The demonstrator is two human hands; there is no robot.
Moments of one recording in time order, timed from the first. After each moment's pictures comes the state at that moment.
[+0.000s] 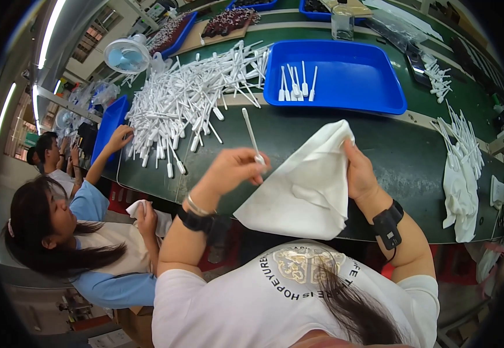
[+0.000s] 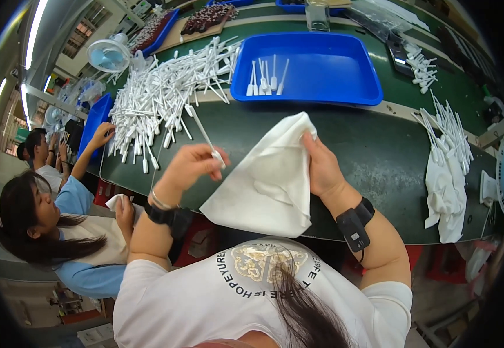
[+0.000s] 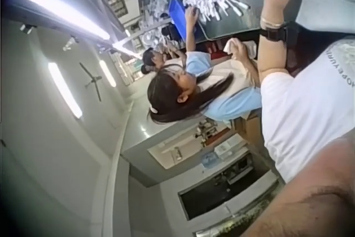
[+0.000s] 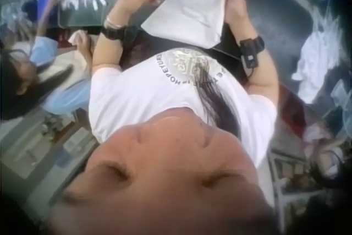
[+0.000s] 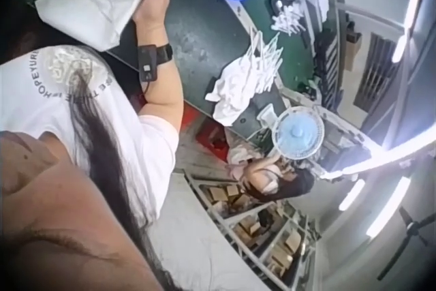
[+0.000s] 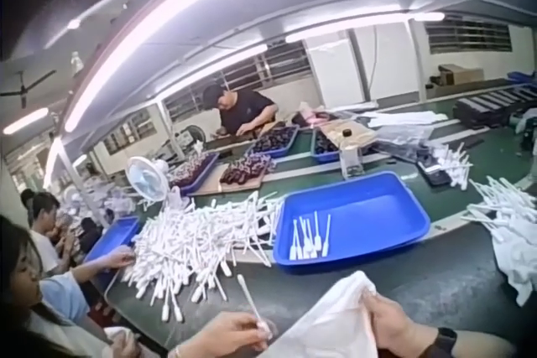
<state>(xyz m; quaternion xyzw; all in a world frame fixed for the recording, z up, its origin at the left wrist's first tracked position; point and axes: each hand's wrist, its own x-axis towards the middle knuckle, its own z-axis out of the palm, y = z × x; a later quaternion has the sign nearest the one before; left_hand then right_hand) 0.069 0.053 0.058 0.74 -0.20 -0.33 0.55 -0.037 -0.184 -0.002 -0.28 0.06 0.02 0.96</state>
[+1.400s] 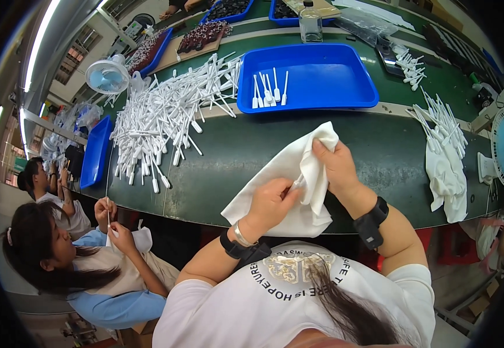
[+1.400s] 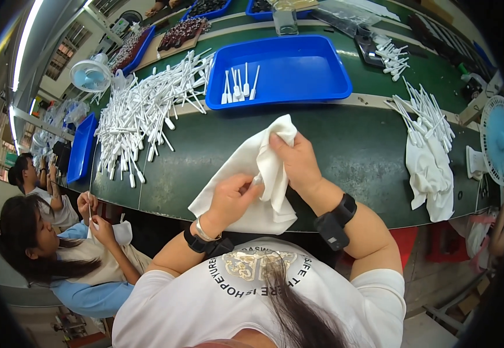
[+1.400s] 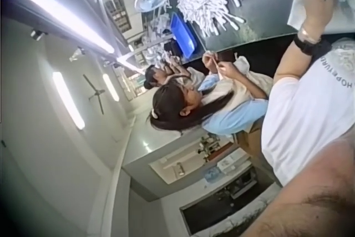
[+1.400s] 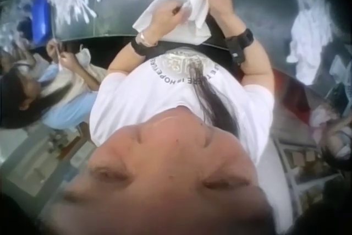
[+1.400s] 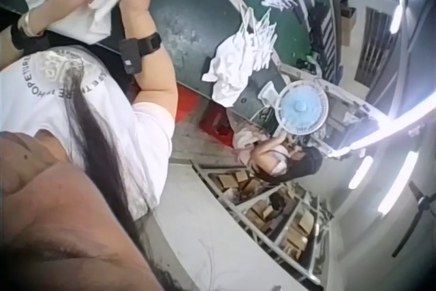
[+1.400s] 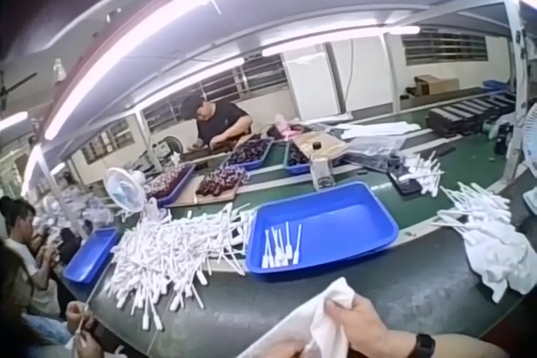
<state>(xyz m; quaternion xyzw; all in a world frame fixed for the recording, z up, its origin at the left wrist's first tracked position) -0.018 -0.014 0.000 0.80 -0.36 -0.09 0.48 -0.054 -0.183 0.014 -0.43 0.11 -0.09 0.89</state>
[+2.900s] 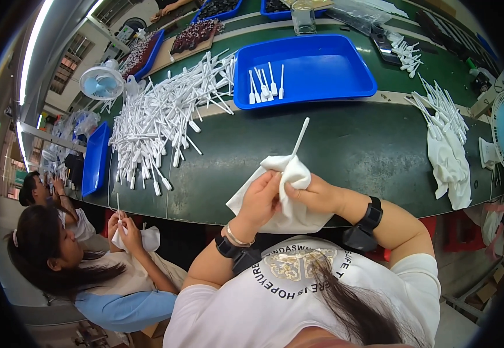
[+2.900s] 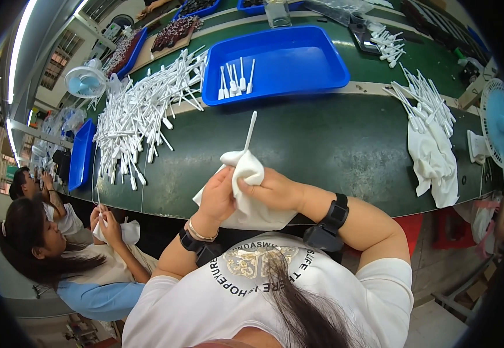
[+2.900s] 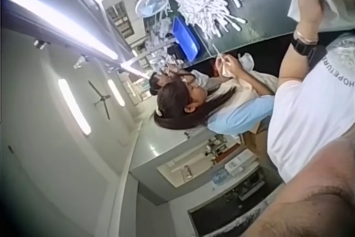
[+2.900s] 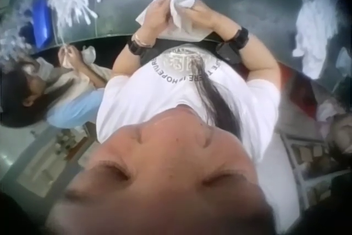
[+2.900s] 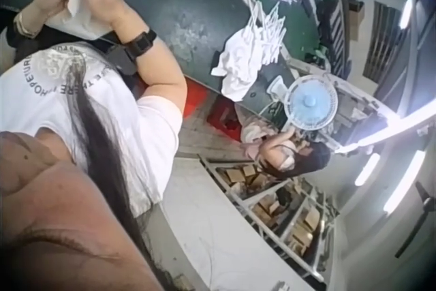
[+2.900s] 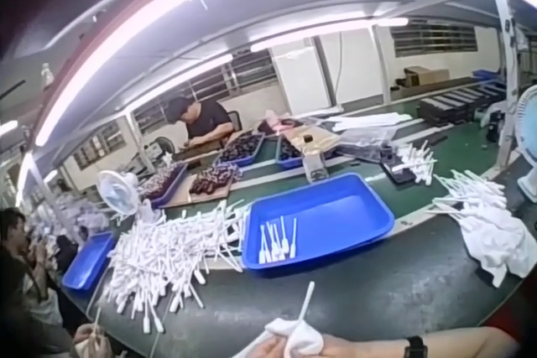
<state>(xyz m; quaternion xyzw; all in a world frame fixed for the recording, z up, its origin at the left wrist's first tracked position) -0.008 0.001 0.004 0.49 -0.04 -0.41 0.77 -0.068 -0.146 0.005 -0.69 -0.13 0.02 0.71</state>
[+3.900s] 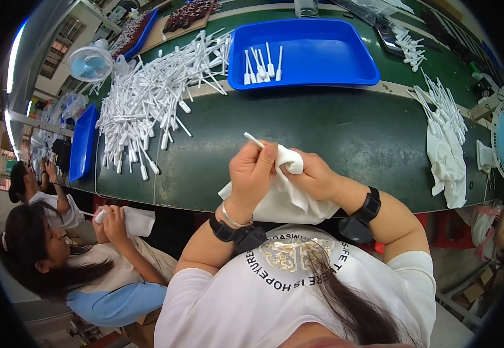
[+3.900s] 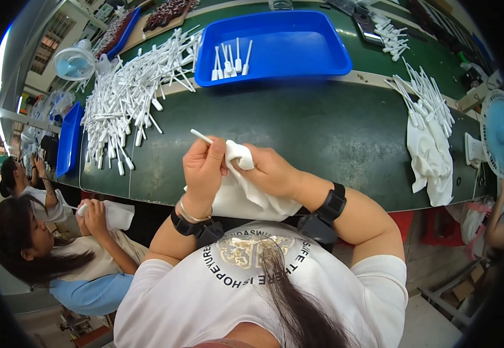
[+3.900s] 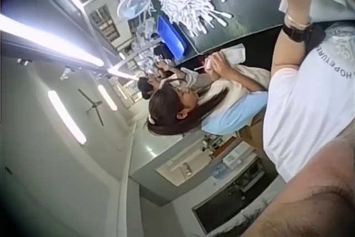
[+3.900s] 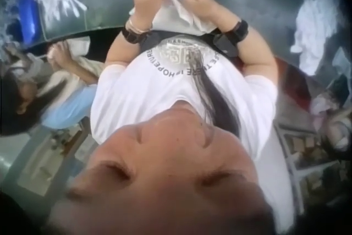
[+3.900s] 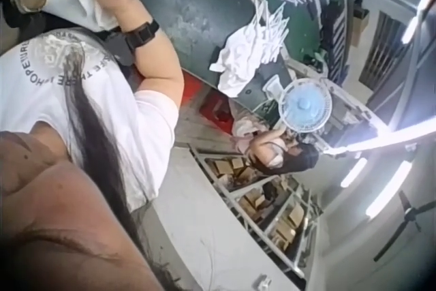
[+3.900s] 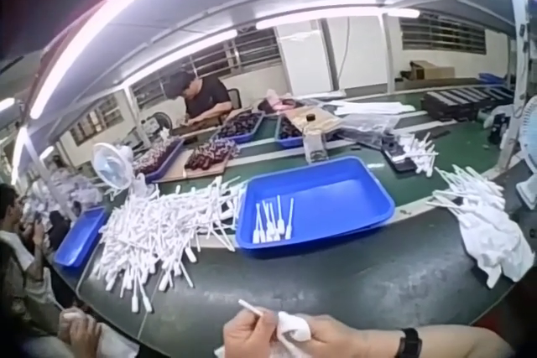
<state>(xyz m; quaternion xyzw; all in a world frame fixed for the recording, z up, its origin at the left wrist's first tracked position) -0.001 -0.015 0.028 0.63 -0.24 -0.11 0.73 -0.062 -0.149 0.010 -0.73 -0.08 -0.01 0.67</state>
